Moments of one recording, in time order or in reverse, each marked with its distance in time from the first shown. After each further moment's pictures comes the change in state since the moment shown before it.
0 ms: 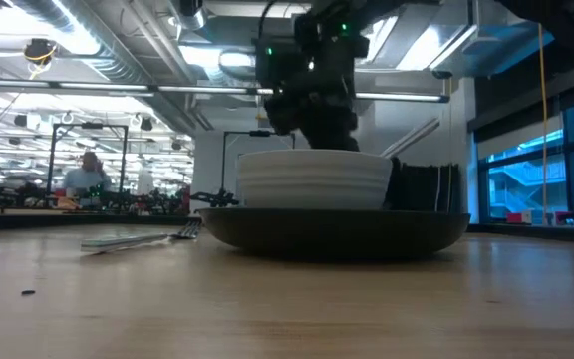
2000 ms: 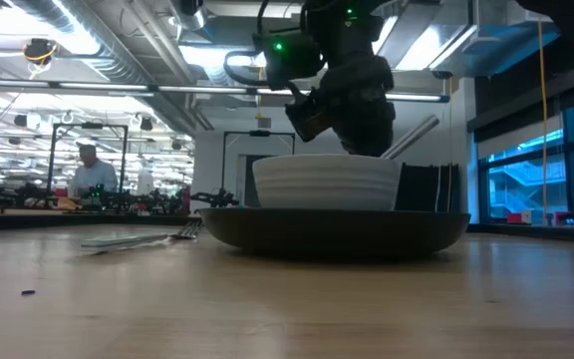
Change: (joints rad) left arm -0.007 0.000 0.000 -0.001 0.003 0.001; right arm 0.112 -0.003 -0.029 -0.175 0.044 0.049
